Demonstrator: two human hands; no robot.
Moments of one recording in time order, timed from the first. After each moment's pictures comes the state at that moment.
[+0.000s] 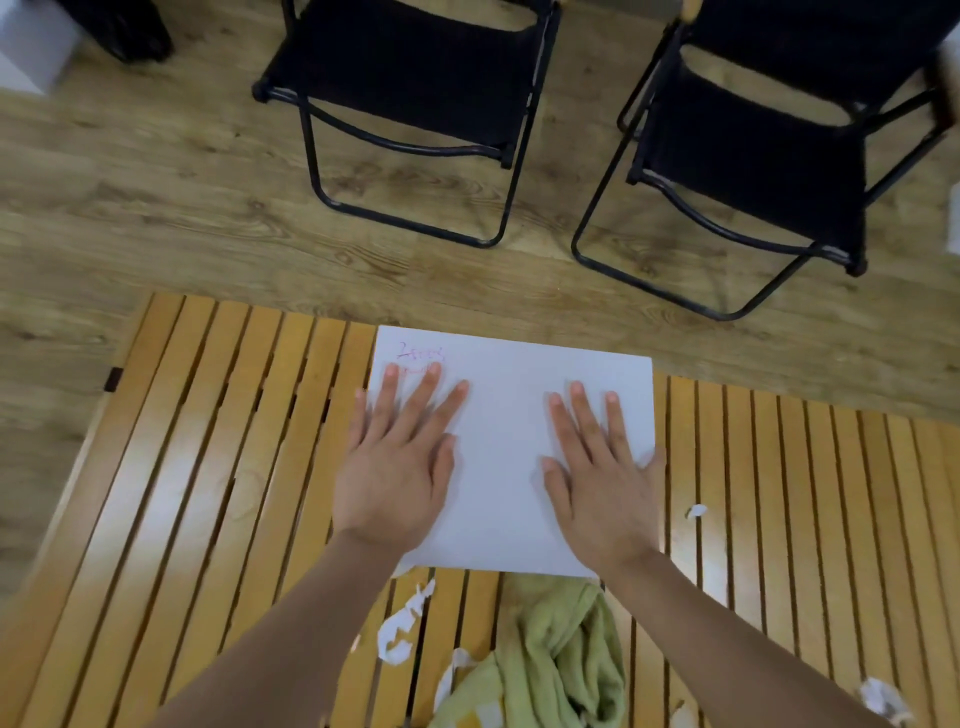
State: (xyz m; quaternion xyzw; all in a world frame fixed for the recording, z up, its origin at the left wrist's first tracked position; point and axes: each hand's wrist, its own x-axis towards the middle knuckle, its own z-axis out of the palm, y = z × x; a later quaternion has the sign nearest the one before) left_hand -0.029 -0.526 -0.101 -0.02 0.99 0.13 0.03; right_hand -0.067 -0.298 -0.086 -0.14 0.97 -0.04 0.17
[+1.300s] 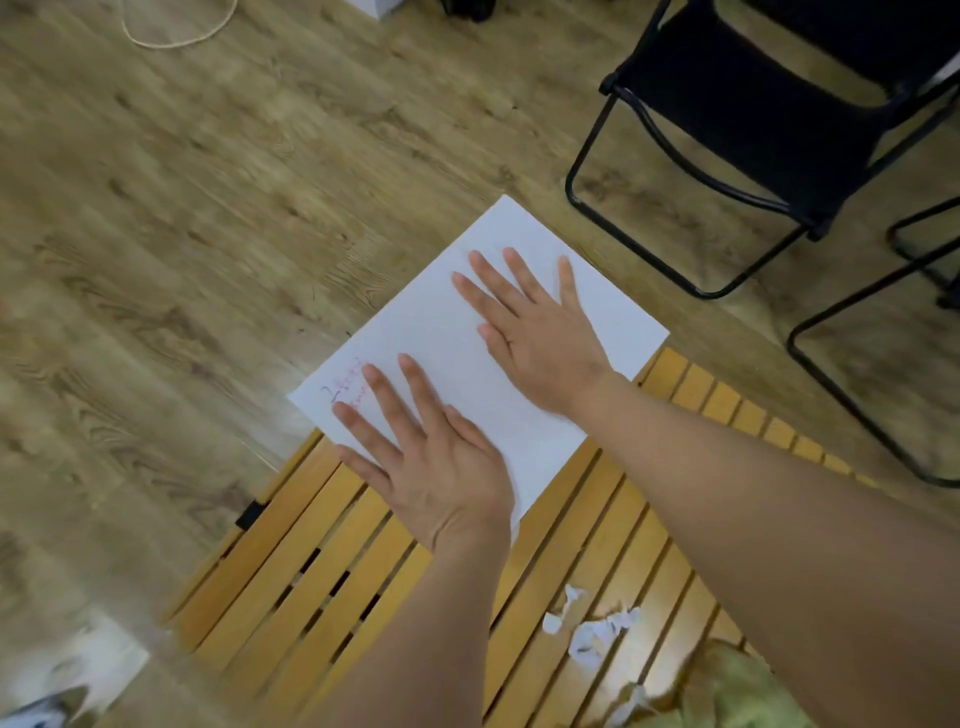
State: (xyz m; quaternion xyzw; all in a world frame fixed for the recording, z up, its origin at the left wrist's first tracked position) left_hand 0.073 -0.674 -0.096 -0.63 0.76 0.16 -0.04; right_hand -0.082 -0.677 -0.082 -0.57 0.82 0.00 0.10
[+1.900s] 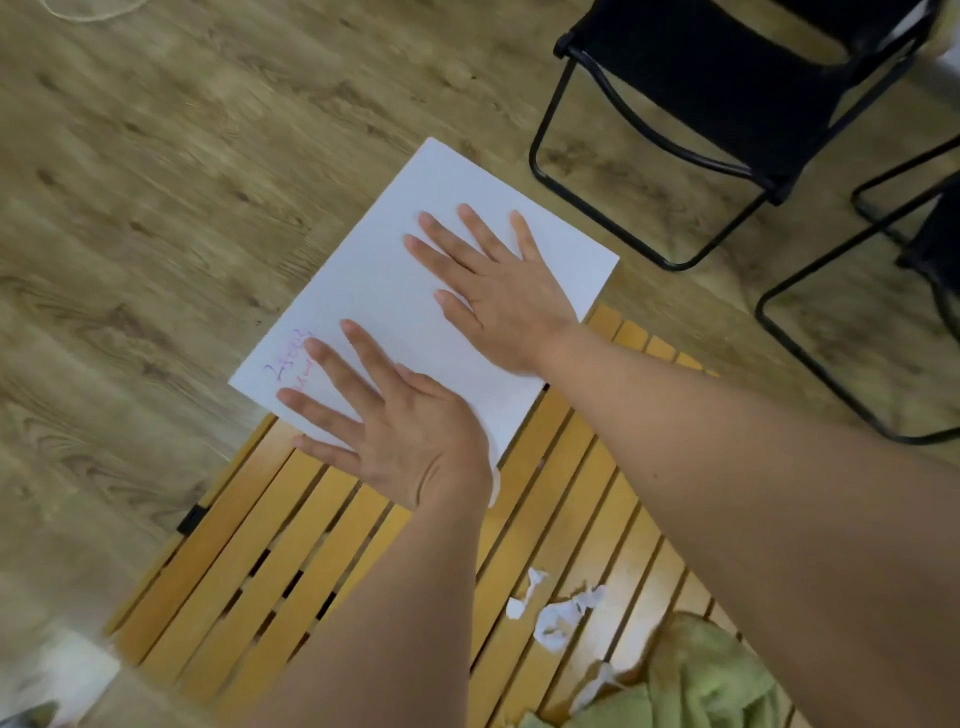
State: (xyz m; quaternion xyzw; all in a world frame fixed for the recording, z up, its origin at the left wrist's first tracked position) left_hand 0.029 -0.668 -0.101 -0.69 0.70 0.16 -0.06; right_hand -0.112 -0.671 -0.083 -0.58 0.81 0.00 0.09
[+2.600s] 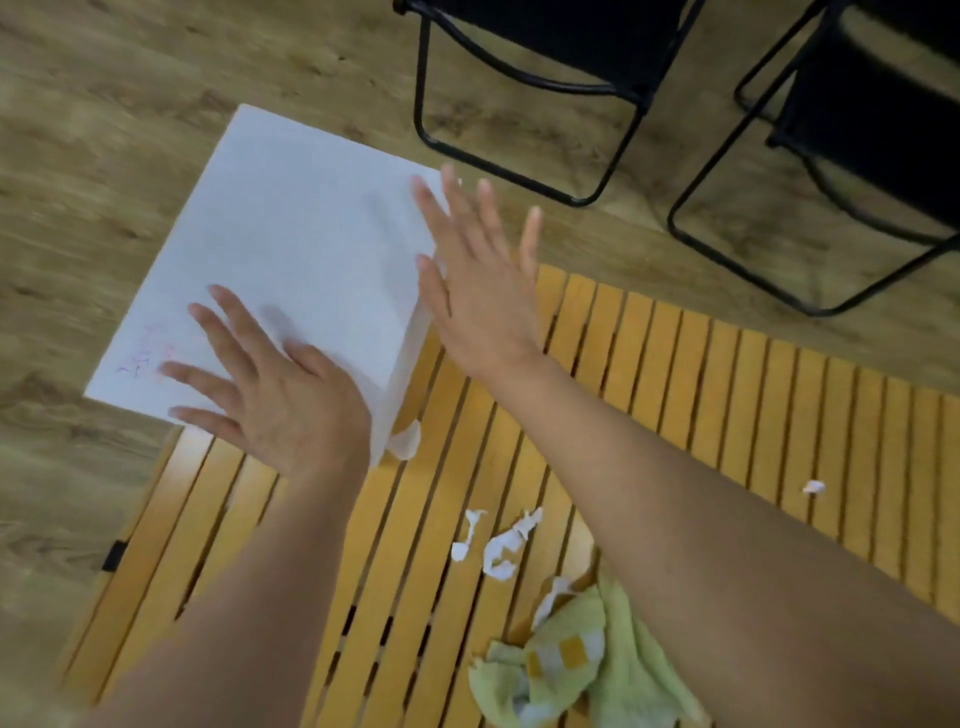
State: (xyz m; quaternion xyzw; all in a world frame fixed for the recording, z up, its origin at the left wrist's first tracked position) left_hand 0.044 -0.660 -0.090 -0.56 0.81 0.16 -0.10; right_hand -0.081 -0.562 -0.073 -0.33 0.93 -0.18 -0.01
